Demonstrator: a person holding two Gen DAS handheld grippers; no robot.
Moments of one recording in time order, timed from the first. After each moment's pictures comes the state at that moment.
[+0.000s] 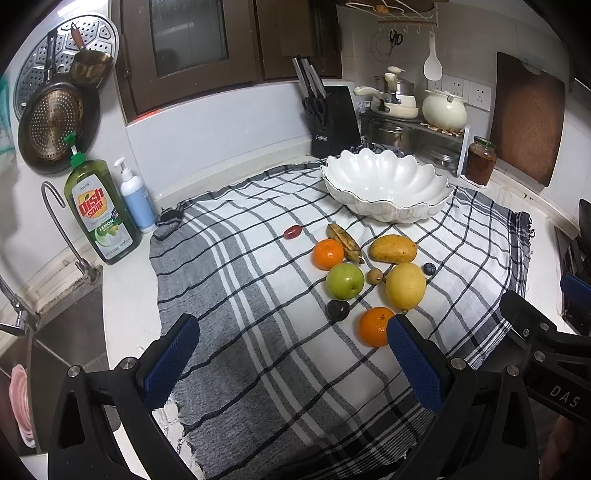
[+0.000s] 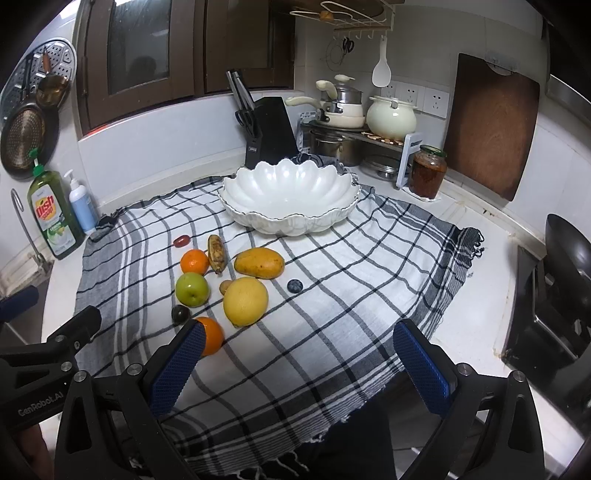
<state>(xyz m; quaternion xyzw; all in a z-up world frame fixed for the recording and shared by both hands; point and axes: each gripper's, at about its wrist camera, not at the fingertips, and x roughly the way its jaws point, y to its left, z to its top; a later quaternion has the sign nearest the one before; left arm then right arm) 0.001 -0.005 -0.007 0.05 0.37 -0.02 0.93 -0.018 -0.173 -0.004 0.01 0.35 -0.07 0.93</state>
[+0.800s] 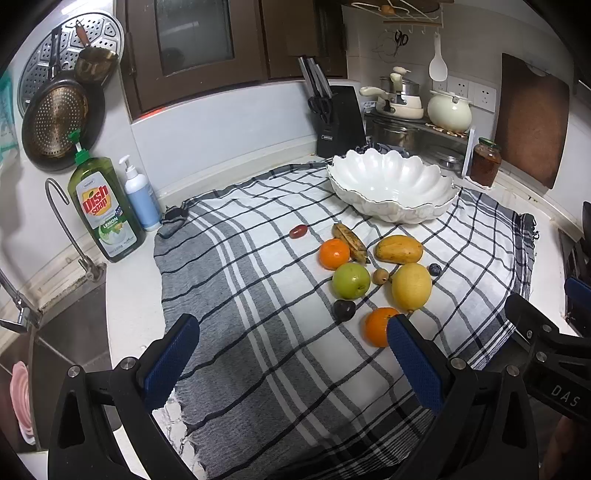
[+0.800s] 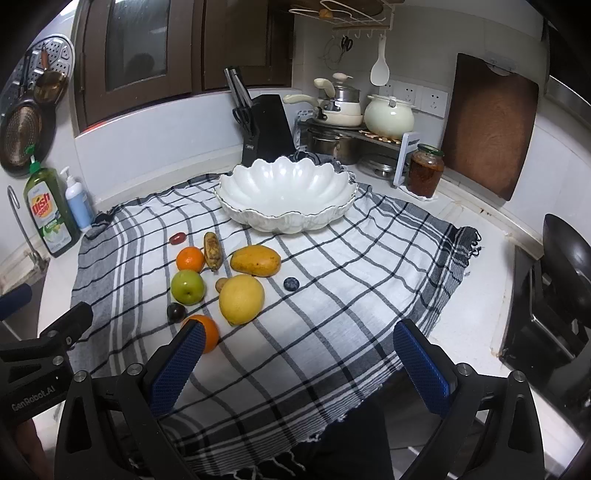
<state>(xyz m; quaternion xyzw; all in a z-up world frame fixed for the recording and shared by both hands) 0.001 0.002 -0.009 0.05 0.37 -0.02 0.93 -0.018 -0.172 -0.007 0.01 0.35 -0.07 0.93</state>
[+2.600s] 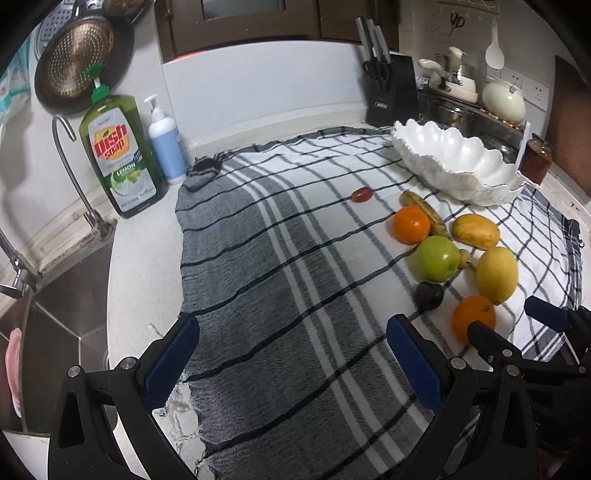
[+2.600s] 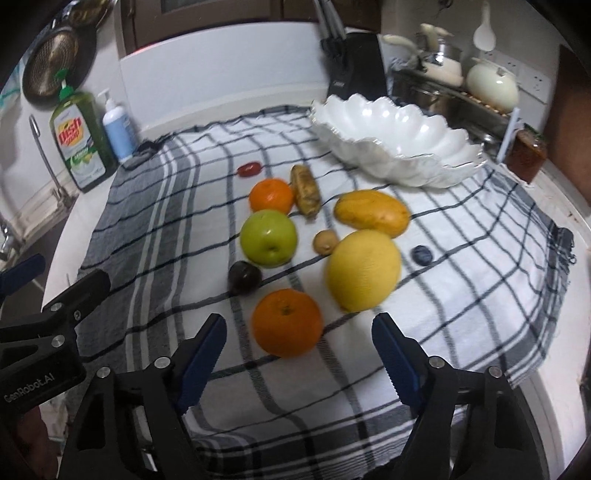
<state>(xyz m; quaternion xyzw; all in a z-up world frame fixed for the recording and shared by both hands) 0.045 0.065 -0.075 0.02 0.41 0.04 0.91 0.058 -0.094 -0.093 -0.03 0.44 0.05 0.89</state>
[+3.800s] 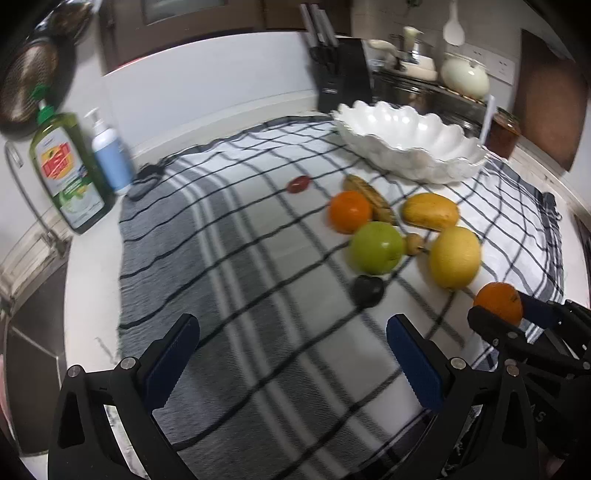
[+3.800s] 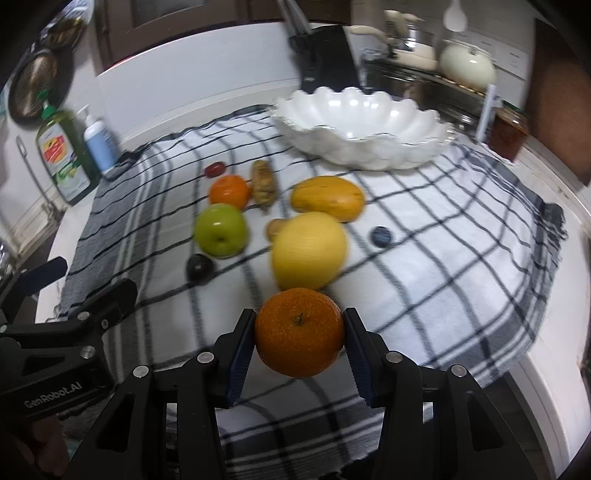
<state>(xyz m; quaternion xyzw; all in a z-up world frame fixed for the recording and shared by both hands) 0.059 0.011 -0.085 0.04 0.42 -0.03 0.90 0.049 -0.142 -0.094 0.01 0.44 0.02 0.90</state>
